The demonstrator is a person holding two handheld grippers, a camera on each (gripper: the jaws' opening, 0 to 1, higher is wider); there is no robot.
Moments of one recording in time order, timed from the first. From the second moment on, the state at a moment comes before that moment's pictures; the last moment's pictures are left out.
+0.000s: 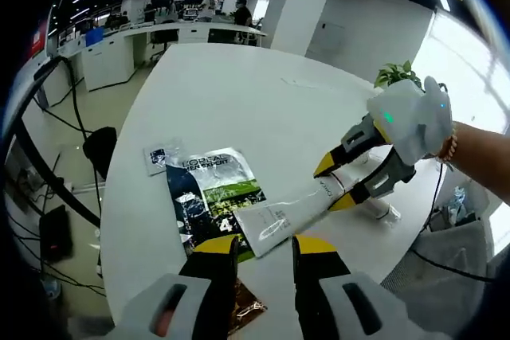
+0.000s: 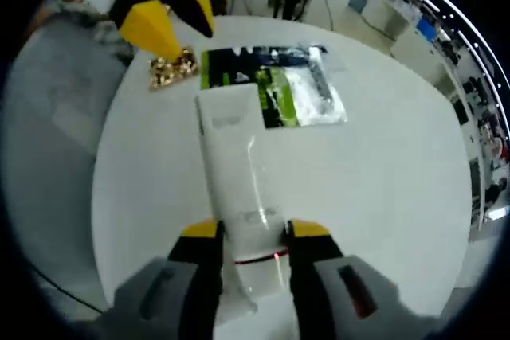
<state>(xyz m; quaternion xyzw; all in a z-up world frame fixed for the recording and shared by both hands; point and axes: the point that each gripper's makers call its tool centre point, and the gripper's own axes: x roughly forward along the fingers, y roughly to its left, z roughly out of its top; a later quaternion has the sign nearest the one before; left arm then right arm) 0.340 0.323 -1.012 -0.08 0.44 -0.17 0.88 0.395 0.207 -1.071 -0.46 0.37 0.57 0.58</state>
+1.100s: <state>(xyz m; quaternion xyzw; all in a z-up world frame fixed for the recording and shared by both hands) 0.356 0.329 -1.028 -0.12 0.47 -0.17 0.86 0.384 0.210 -1.064 -0.59 0.22 0.53 0.57</state>
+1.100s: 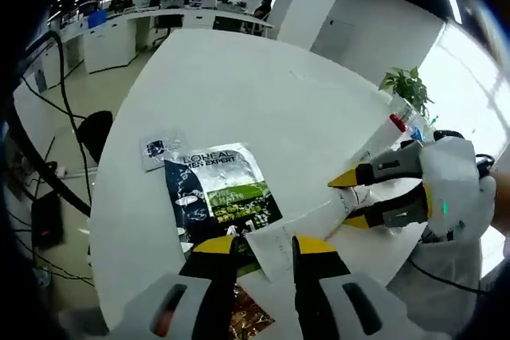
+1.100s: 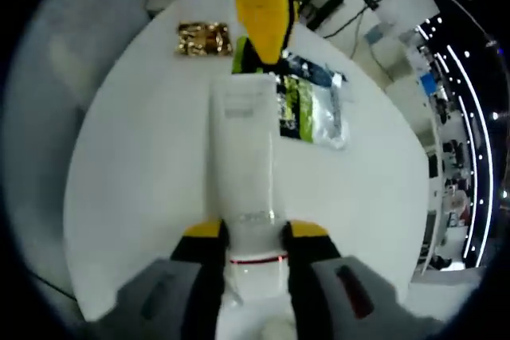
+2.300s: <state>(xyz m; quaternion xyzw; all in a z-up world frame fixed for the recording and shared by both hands) 0.325 0.288 -1.055 -0.11 0.54 -0.26 0.79 0.375 0.211 -1.052 -0.66 0.02 0.43 0.62</state>
